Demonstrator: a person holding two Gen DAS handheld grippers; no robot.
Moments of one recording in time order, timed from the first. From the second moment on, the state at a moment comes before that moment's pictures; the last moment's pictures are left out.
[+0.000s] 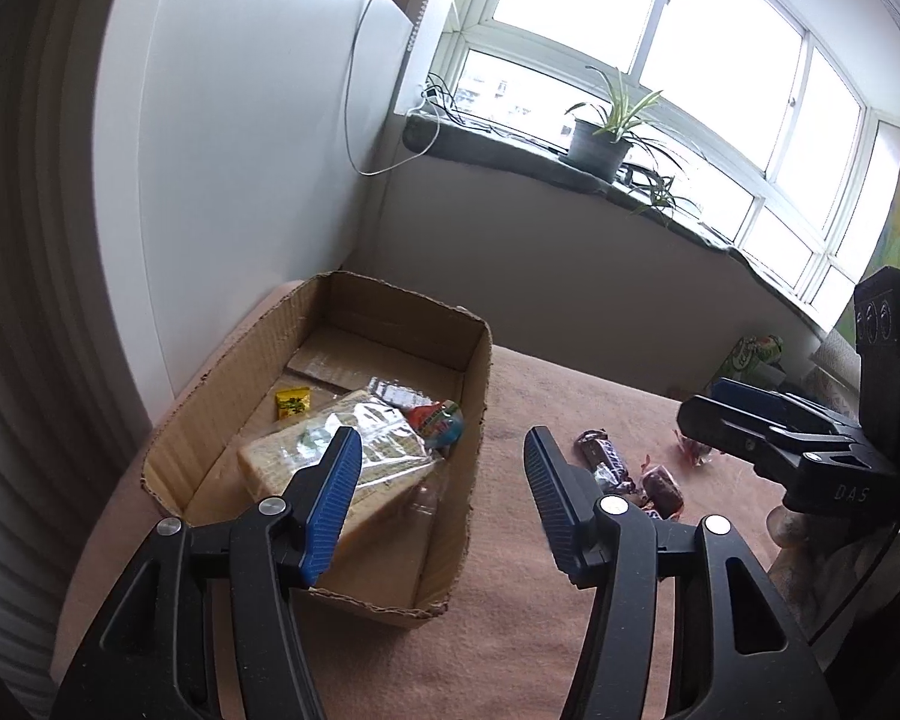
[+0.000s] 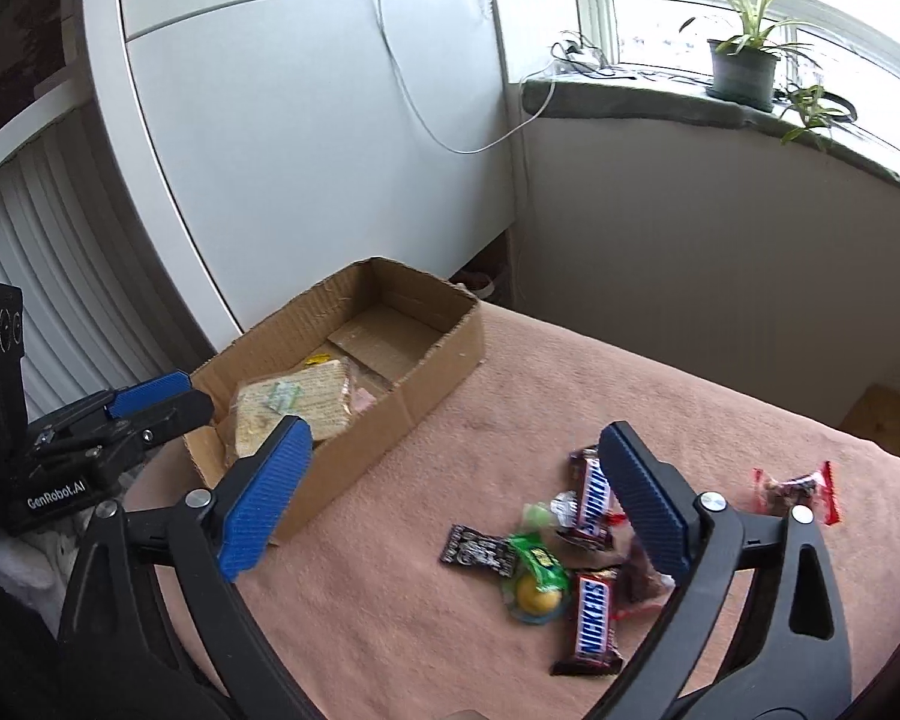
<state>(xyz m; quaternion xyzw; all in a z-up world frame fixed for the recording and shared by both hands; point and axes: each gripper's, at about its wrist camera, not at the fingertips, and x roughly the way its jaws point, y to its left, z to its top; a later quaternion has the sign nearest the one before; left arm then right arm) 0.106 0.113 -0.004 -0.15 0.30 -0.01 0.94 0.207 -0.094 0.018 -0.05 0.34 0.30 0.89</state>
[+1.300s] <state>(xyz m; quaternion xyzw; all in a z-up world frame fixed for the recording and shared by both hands) 0.167 -0.023 -0.090 0.01 0.43 -0.10 0.90 0.255 -0.205 -0.073 0.04 0.44 0.25 0.86</state>
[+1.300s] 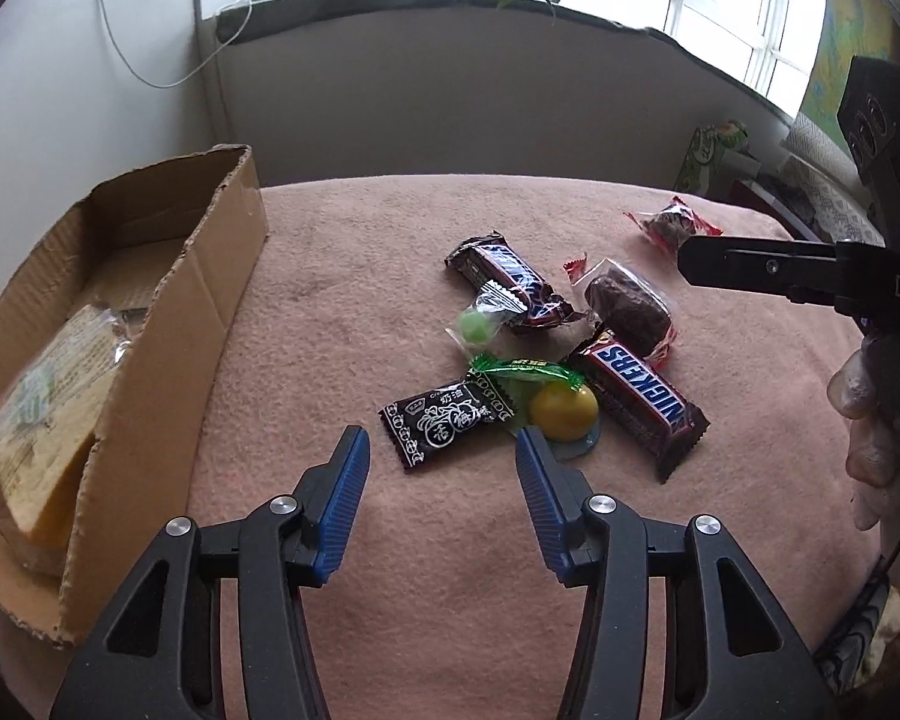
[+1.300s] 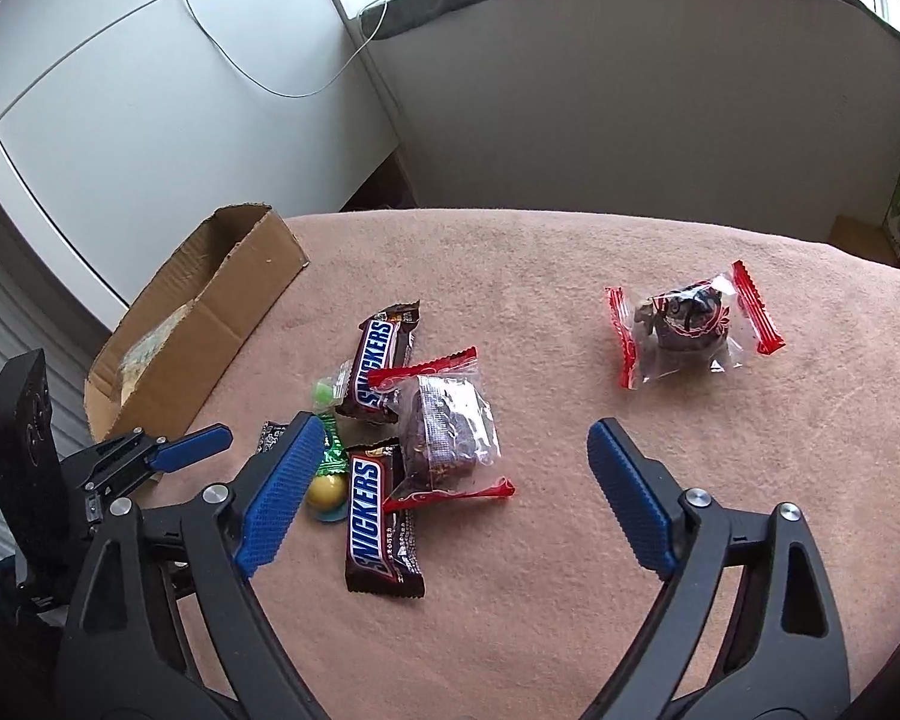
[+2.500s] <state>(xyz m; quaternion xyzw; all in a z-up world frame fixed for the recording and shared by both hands) 0.211 -0.031 -0.101 -0.01 0.44 -0.12 0.89 0.269 -0.187 -0.102 -0.01 0.46 0.27 0.84</state>
